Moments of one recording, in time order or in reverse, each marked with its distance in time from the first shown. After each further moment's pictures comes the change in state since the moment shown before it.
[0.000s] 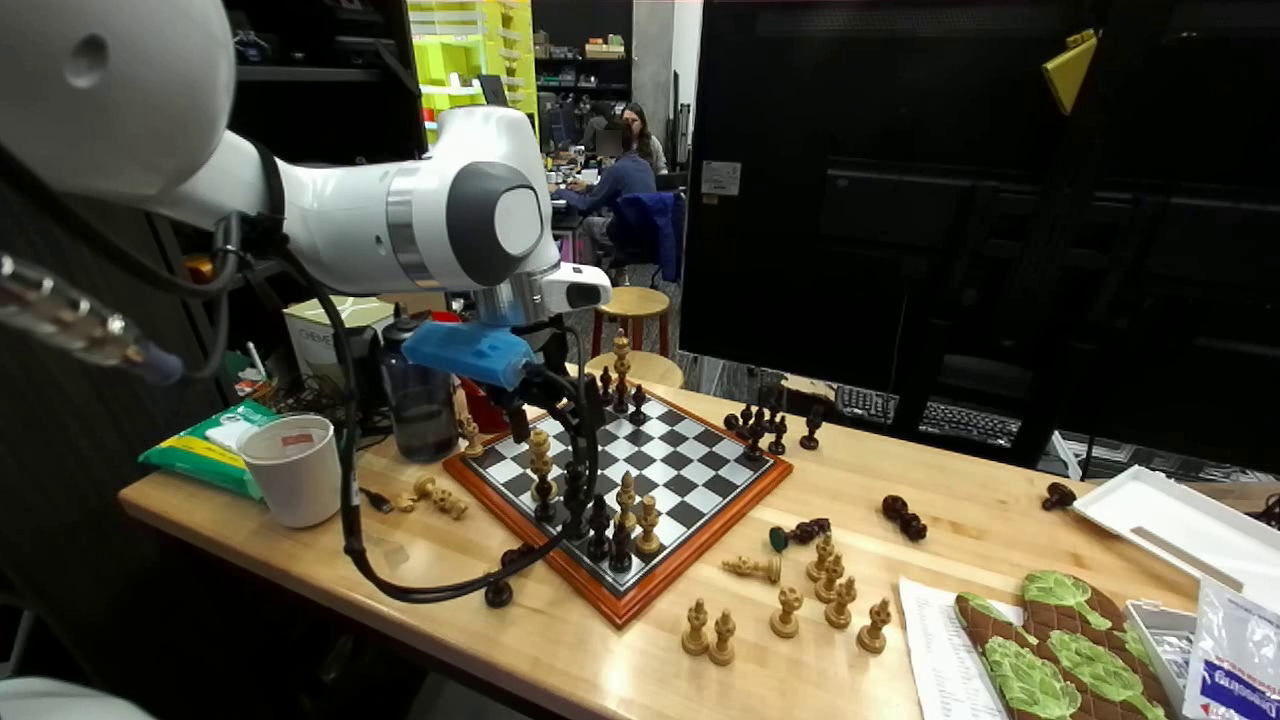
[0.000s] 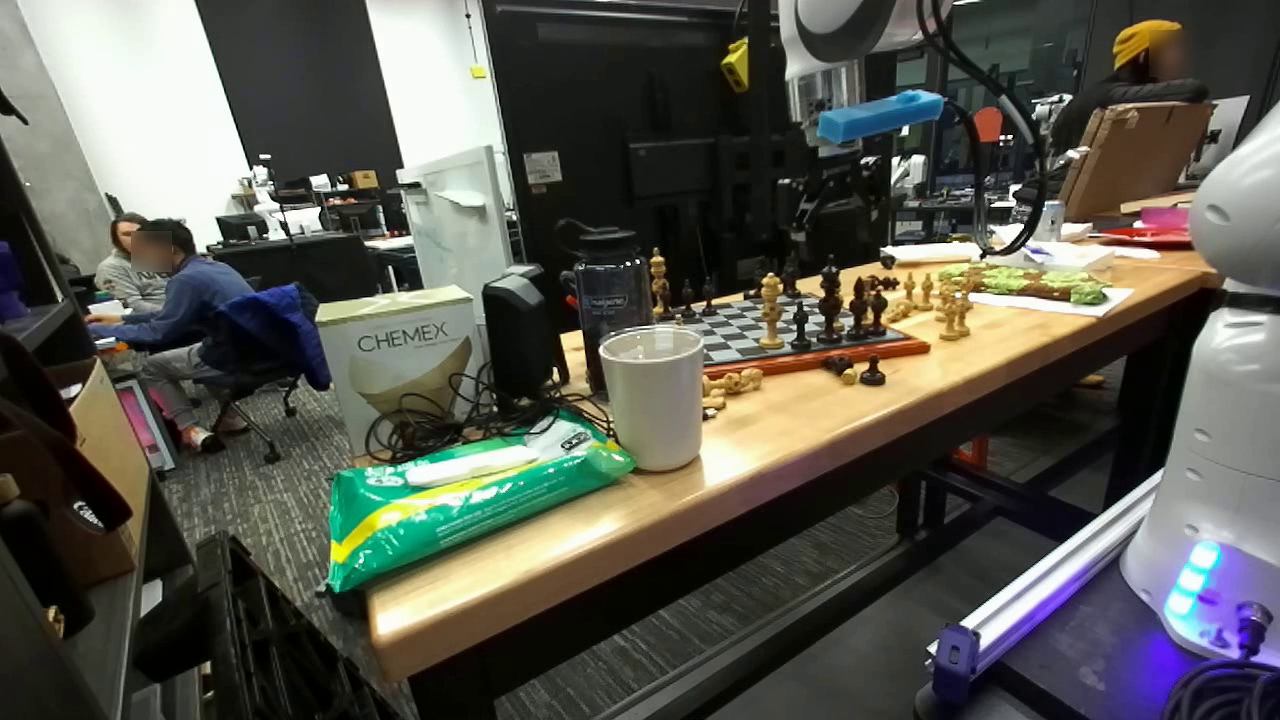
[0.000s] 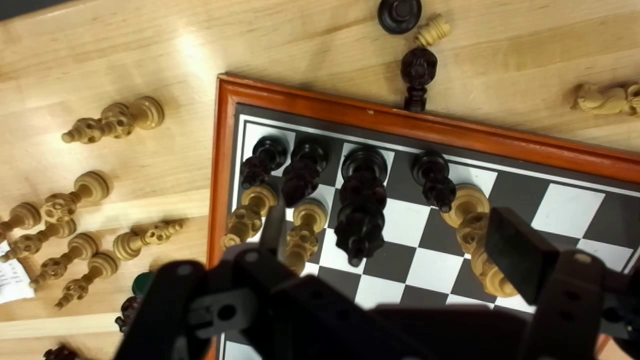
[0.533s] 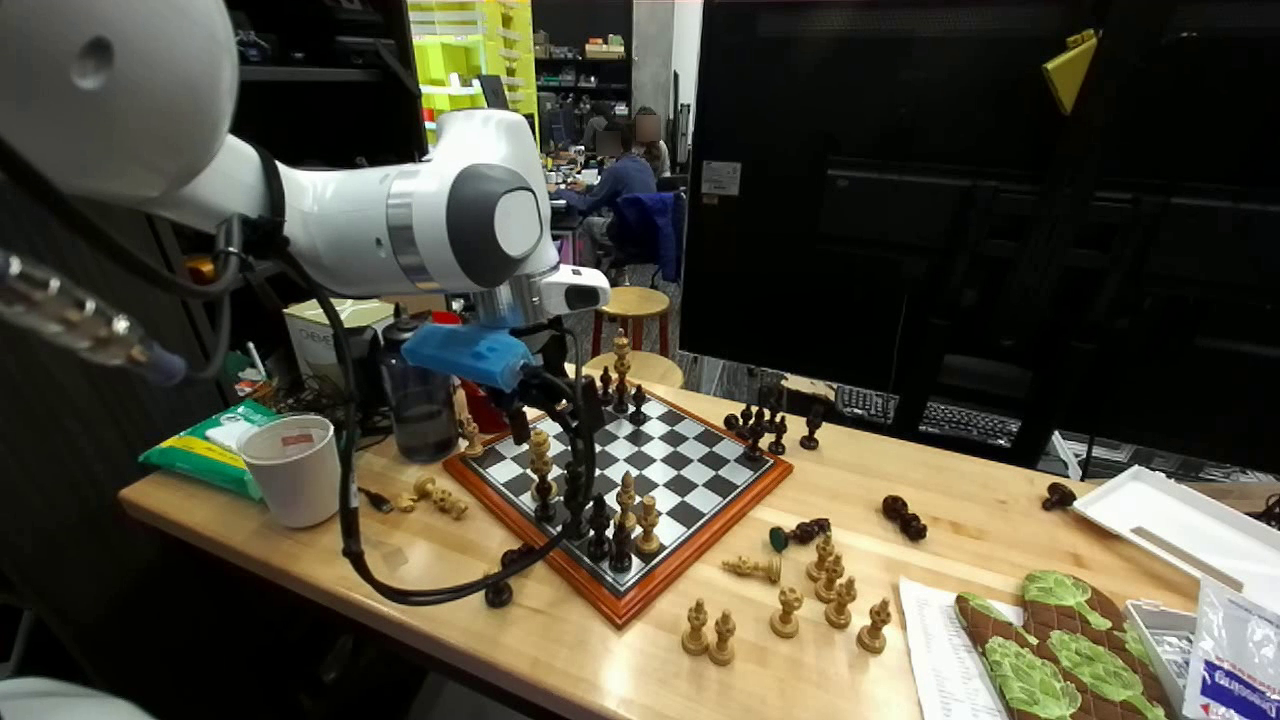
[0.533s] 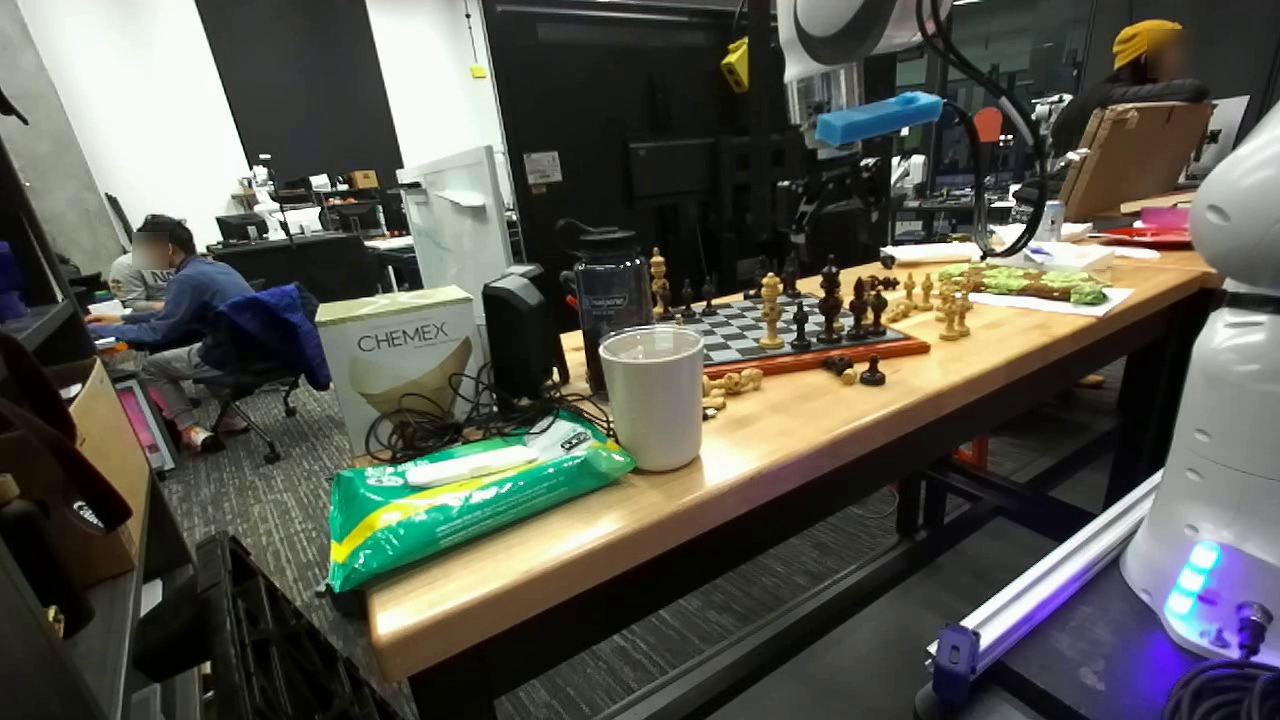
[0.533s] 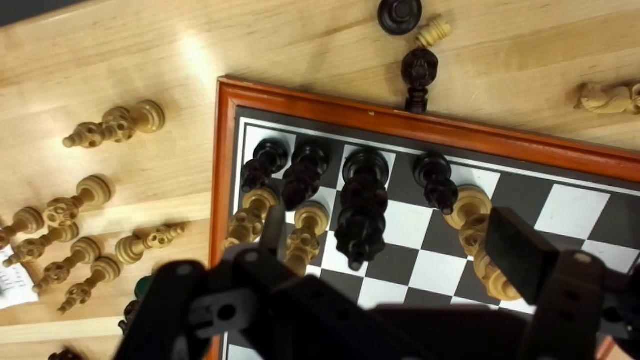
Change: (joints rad) arm 0.000 0.005 0.004 -0.001 -0.006 0.000 0.020
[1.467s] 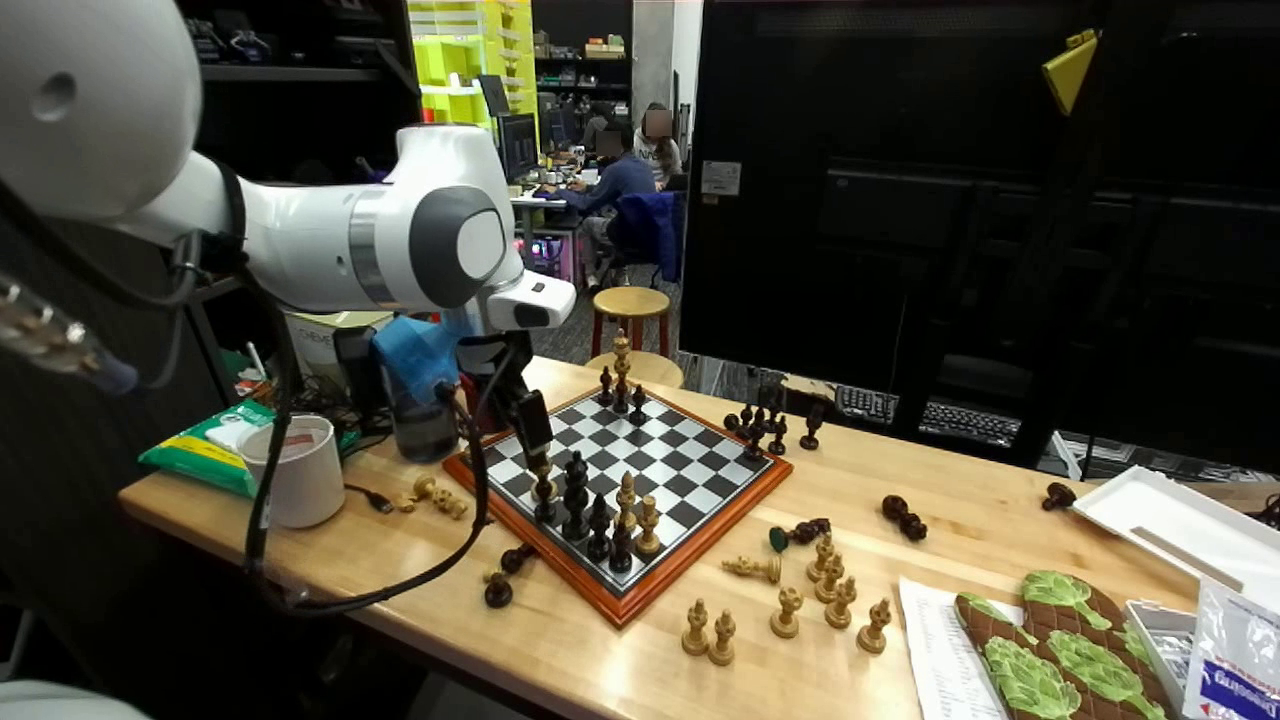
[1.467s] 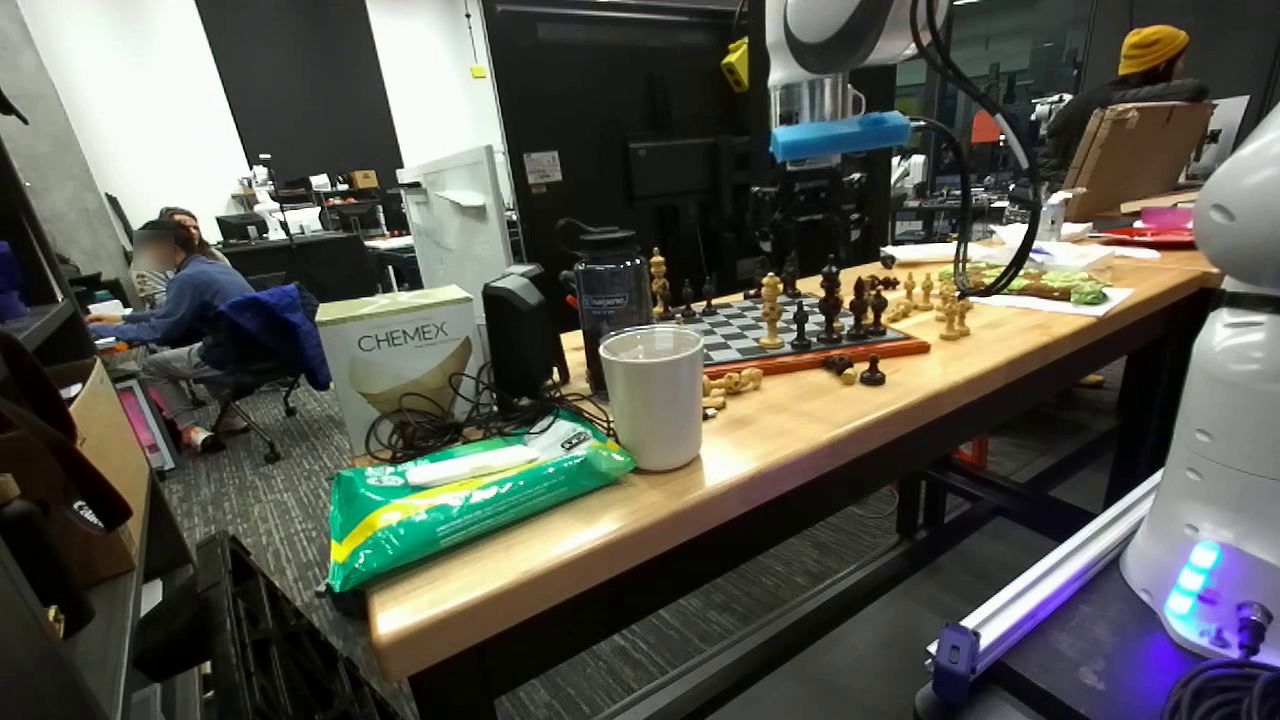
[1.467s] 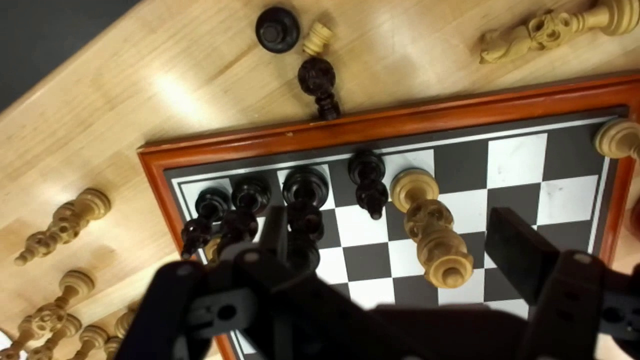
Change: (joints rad) arm 0.018 -0.010 0.065 -0.049 0.079 0.111 0.369
